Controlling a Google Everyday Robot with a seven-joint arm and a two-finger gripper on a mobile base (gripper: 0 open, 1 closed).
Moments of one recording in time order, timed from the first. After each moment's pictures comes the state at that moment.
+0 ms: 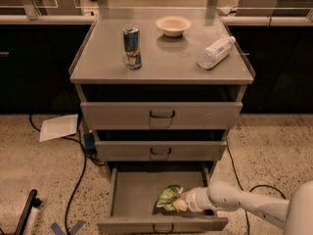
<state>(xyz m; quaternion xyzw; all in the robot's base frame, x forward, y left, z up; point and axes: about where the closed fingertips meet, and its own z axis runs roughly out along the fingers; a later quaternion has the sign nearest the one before) 0.510 -0.102 0.261 -0.34 0.87 0.26 0.24</state>
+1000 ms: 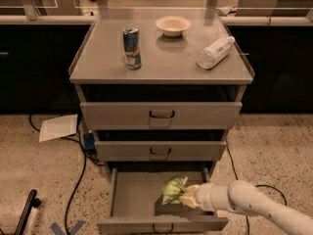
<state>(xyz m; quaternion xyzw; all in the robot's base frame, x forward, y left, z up) 0.491 -0.114 0.387 -0.38 0.82 0.28 0.33</state>
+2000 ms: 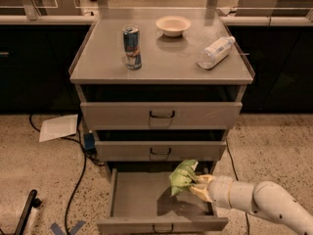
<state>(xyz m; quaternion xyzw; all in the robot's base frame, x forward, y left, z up) 0.476 -0.143 0.514 -0.41 0.77 0.24 0.44</state>
